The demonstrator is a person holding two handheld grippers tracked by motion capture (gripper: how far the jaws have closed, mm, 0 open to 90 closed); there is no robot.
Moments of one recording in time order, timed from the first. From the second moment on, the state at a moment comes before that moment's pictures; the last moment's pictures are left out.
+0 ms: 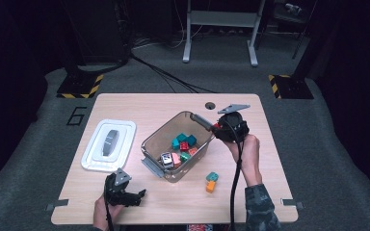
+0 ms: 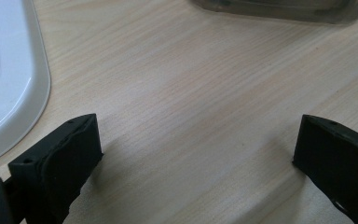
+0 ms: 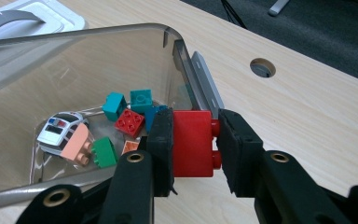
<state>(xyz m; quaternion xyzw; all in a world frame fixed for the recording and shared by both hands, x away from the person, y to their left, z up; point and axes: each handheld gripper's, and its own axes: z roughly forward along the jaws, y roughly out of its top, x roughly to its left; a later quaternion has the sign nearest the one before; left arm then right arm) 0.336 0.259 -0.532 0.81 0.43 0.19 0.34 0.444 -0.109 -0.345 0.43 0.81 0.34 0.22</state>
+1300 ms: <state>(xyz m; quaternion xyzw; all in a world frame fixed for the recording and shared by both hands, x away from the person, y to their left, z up) 0.336 0.259 -0.532 0.81 0.43 0.19 0.34 0.455 -0.089 -0.373 0.42 0.82 0.31 0.22</state>
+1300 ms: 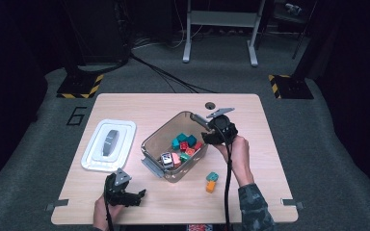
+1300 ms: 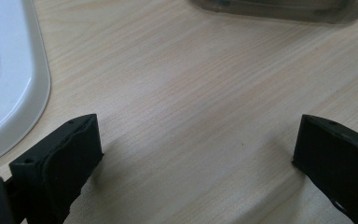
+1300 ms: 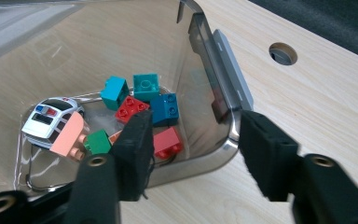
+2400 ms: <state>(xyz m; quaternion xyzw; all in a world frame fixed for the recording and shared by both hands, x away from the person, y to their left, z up) 0.336 0.259 -0.532 0.81 0.43 0.19 0.34 0.398 -0.130 -0.435 0.46 0.82 0.31 0.15</state>
